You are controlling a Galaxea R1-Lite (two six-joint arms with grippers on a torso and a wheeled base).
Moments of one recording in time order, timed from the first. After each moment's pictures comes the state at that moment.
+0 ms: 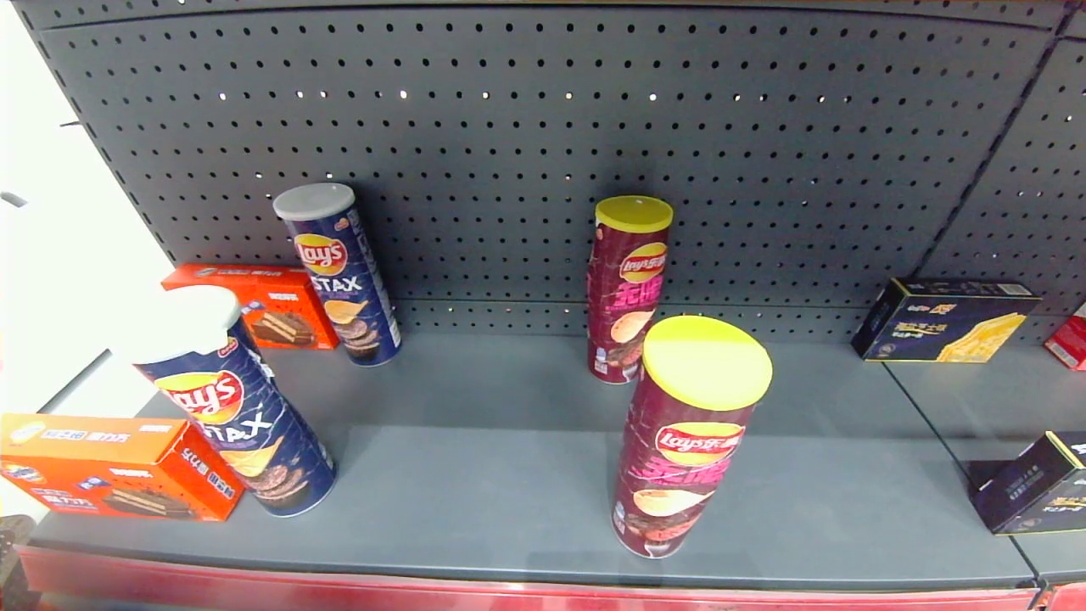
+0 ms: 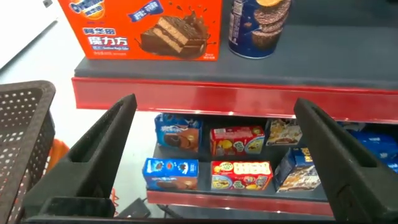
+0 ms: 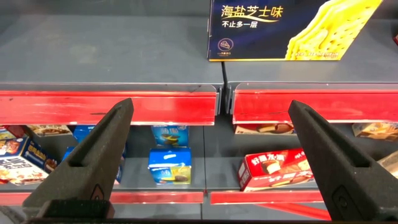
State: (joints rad) left arm 0.00 0.00 0.00 -0.01 0.02 -0.01; right arm -0.04 0.07 0.00 0.00 -0.03 -0.01
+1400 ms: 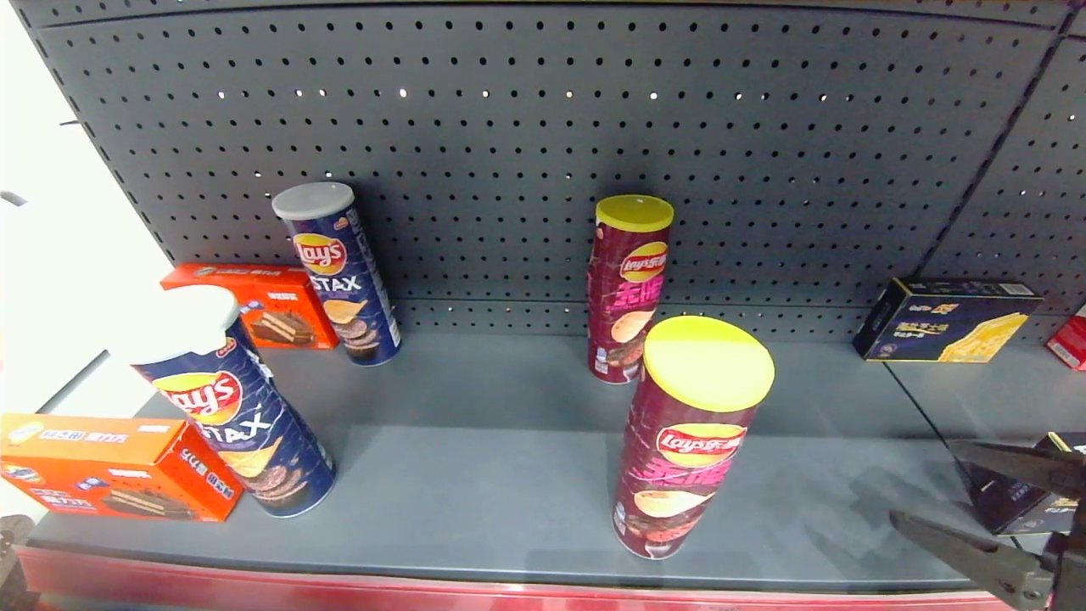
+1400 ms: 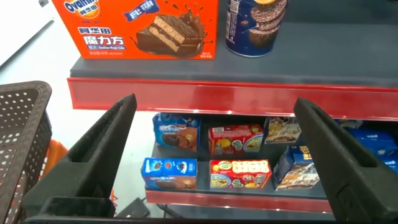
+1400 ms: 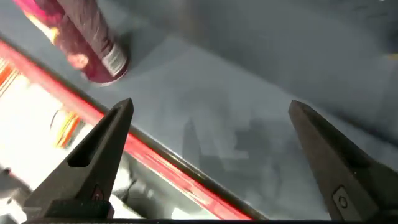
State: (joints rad) left arm 0.00 0.01 0.00 -0.01 0.01 -0.02; right arm 0.31 0.98 -0.43 -0.23 0.23 -0.14
